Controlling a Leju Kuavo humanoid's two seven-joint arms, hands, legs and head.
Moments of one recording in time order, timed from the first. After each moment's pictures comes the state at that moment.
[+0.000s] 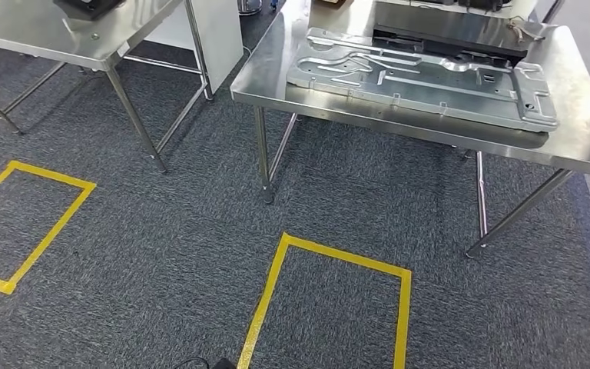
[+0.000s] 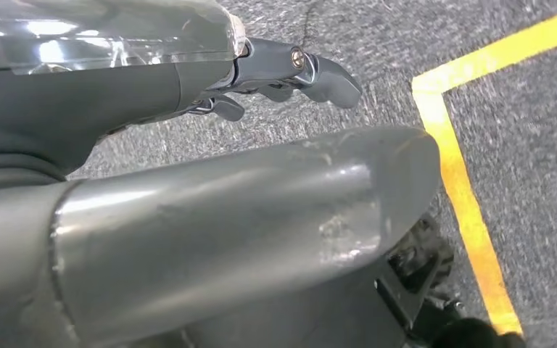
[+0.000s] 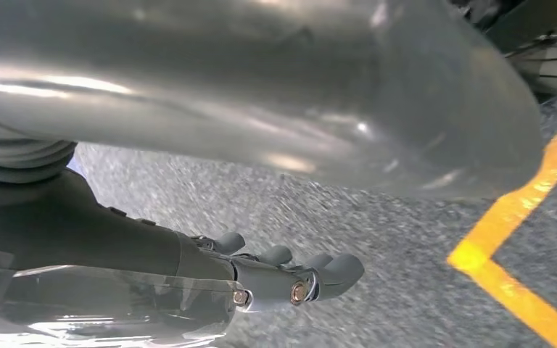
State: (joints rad) left arm -0.15 -0.31 0.59 -0.22 -1.26 0.10 -0.11; right arm -0.01 0.07 -0.49 -0.19 0.74 -0.22 -0.06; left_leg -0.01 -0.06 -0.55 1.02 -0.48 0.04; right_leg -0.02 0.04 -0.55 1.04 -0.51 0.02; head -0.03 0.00
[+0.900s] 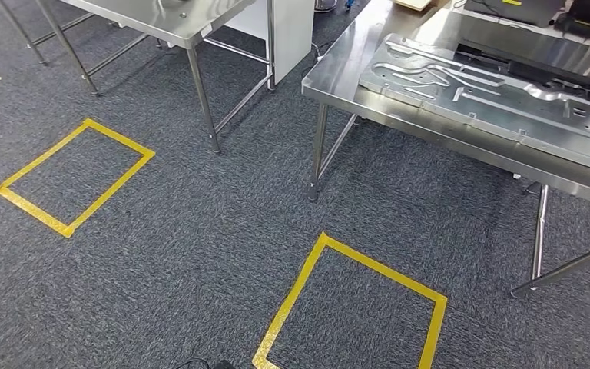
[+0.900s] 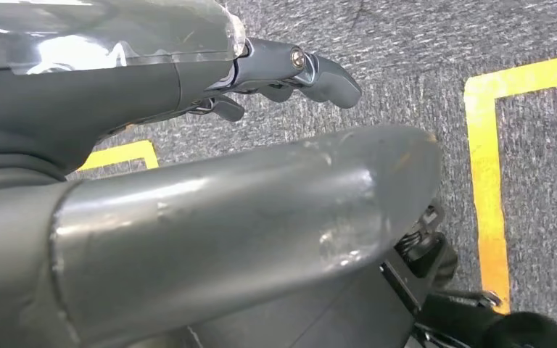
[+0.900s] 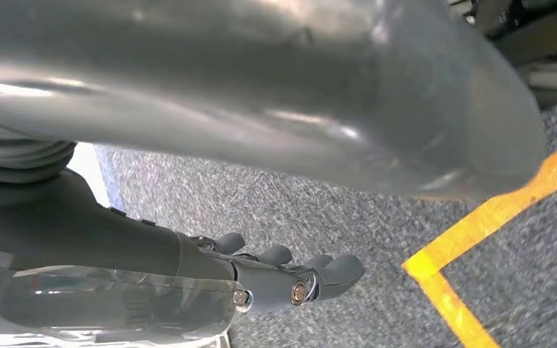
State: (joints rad) left arm -0.15 -0.30 0.59 -0.22 -1.28 0.08 -0.11; right arm -0.02 0.10 -0.49 -0.19 0.75 -0.20 -0.05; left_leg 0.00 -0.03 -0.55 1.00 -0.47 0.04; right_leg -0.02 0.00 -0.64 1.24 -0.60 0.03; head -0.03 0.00
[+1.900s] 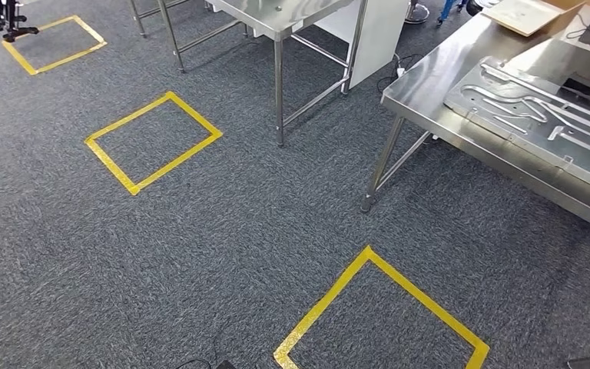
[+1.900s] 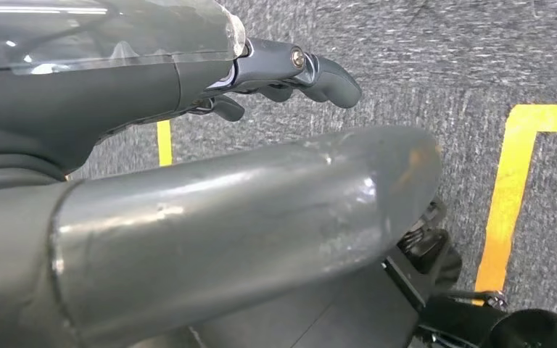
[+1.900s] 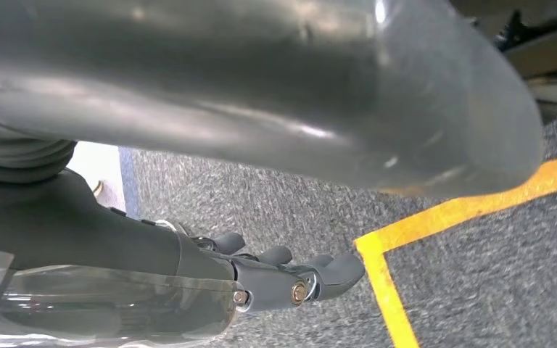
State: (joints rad) left arm -0.14 -0.30 0.58 -0.22 -1.29 0.07 -0.11; right arm -0.02 0.10 -0.49 -0.19 0.76 -0.19 -0.04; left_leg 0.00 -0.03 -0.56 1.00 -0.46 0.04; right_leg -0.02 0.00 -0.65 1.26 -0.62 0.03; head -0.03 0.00
